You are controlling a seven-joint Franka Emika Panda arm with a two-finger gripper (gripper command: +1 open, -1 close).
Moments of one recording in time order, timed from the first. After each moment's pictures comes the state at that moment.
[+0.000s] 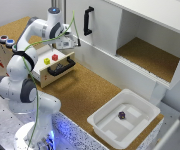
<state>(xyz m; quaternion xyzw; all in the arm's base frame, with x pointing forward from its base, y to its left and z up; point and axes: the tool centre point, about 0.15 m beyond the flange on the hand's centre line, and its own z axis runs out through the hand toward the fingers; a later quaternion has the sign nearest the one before) 0.295 0.177 0.469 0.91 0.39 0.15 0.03</state>
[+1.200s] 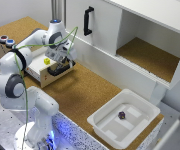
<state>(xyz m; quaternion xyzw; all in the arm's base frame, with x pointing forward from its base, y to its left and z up) 0.309 0.065 0.396 1.00 0.01 0.07 0.06</state>
